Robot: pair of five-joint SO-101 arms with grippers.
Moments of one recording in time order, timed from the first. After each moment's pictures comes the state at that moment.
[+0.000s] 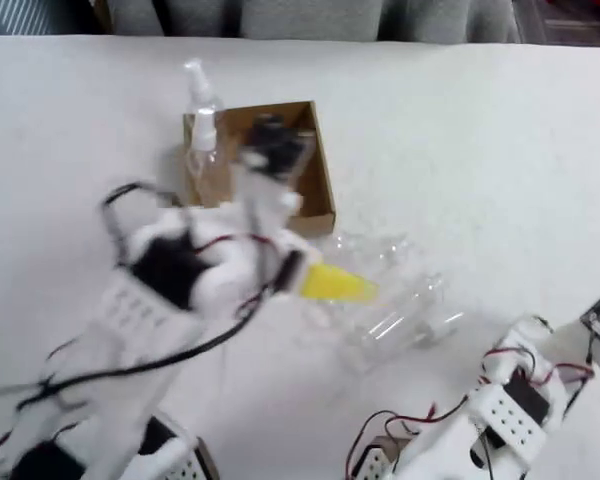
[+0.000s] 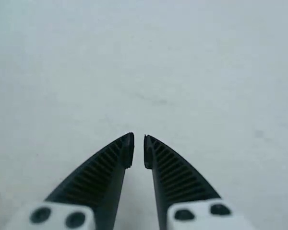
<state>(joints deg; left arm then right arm) 29.8 -32.3 18.4 78.1 7.4 46.2 -62.1 87.7 25.0 -1.6</state>
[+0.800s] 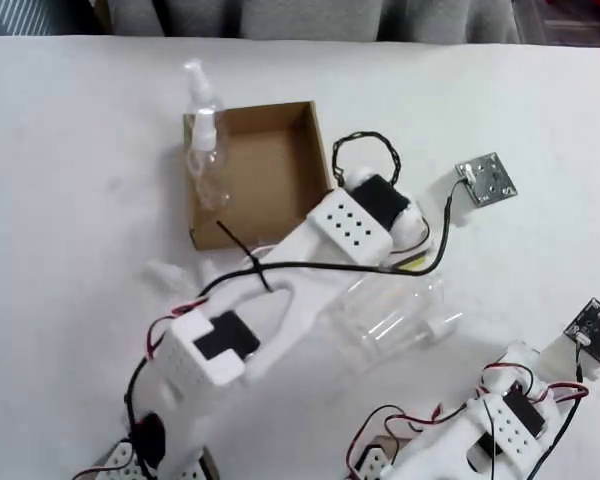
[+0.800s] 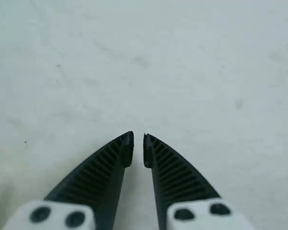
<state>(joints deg) 42.7 32.8 -34.9 79.4 -18.3 50.5 -62.2 92.9 25.0 9.0</state>
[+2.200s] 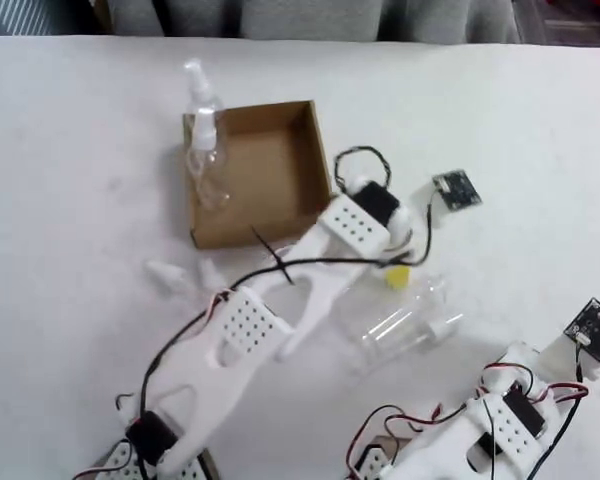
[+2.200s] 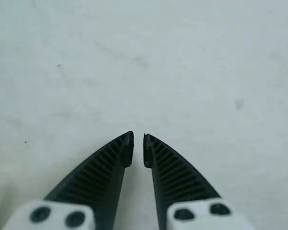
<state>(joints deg) 38.5 71.8 -75.1 88.9 -19.6 50.5 -62.2 92.9 25.0 9.0</state>
